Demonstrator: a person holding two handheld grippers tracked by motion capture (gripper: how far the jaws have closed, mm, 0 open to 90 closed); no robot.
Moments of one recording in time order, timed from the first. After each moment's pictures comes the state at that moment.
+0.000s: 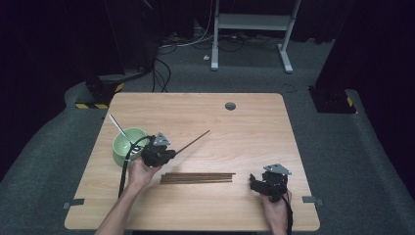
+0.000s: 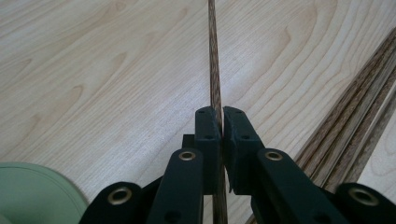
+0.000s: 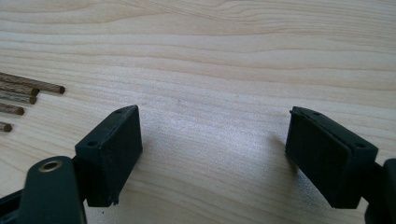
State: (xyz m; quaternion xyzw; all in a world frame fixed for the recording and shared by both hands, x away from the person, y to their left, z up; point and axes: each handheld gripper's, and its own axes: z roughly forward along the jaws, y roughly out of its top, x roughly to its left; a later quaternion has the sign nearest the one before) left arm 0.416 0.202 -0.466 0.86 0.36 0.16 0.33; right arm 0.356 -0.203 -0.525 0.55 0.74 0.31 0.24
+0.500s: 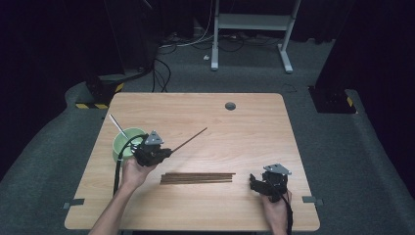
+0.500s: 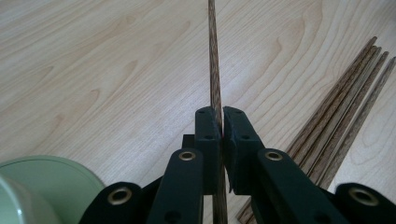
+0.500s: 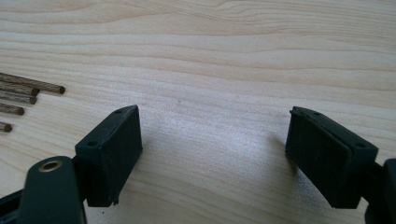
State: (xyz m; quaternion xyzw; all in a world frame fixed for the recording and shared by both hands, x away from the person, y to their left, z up) left arm 0.407 0.216 -0.448 0.86 0.35 0.16 0.35; right arm 0.356 -0.203 -0.525 0.55 0.74 0.31 0.24
